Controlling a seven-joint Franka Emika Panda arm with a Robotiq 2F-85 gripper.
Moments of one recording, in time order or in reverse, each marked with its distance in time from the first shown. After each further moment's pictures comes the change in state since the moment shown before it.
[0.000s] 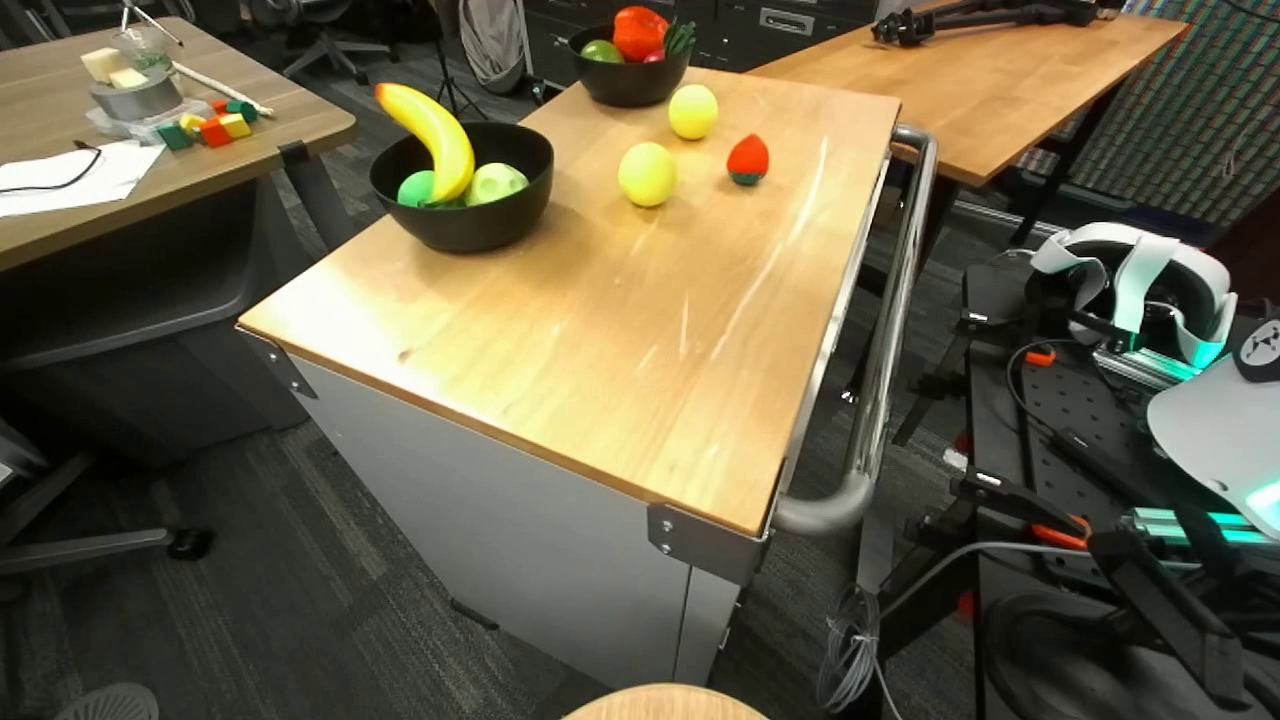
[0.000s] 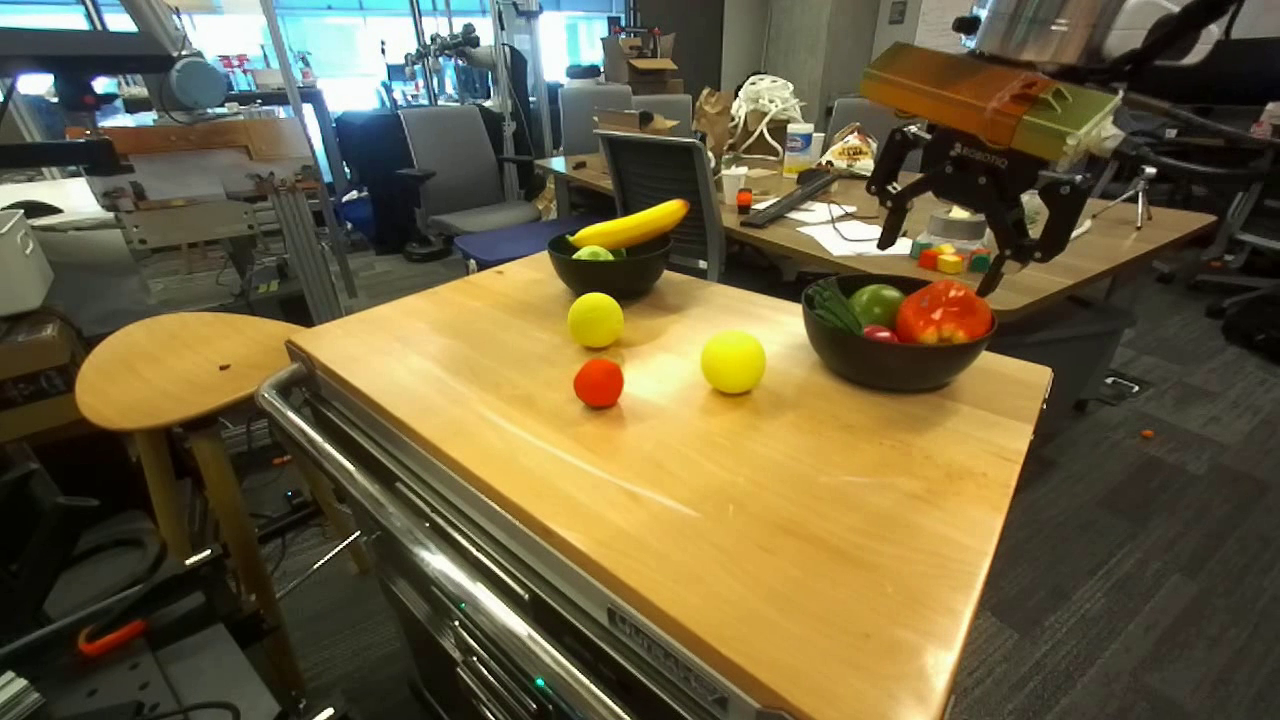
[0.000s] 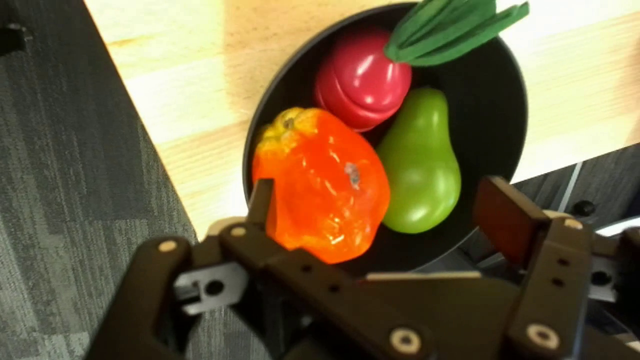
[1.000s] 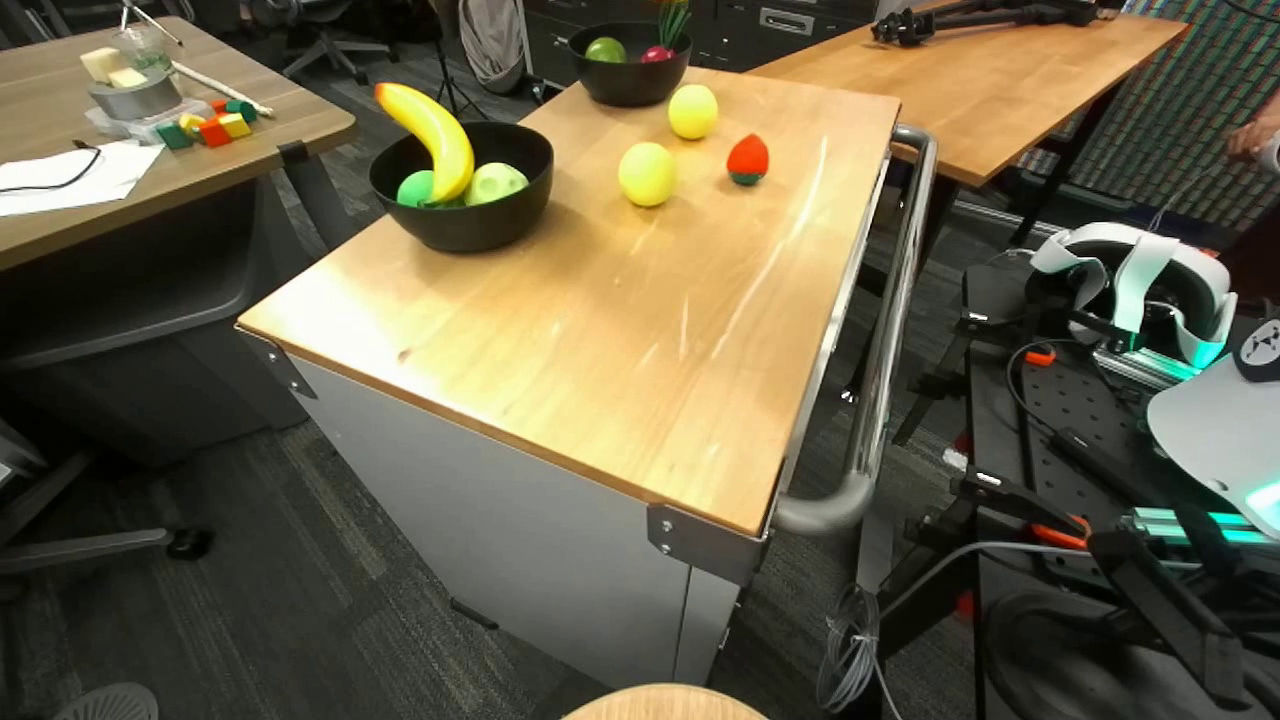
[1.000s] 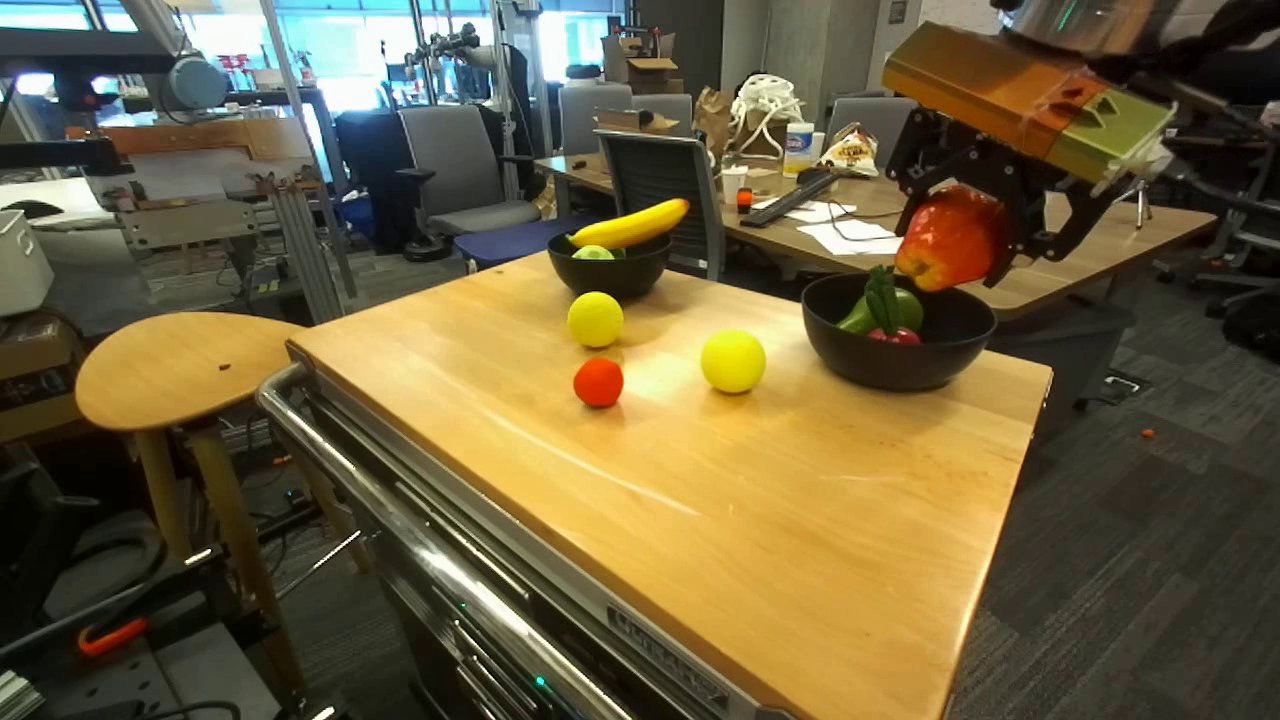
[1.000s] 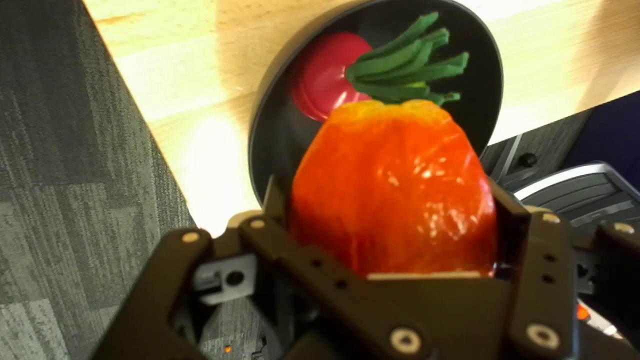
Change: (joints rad) arm -0.028 -0.102 -0.028 -0.170 0.184 0.115 -0.160
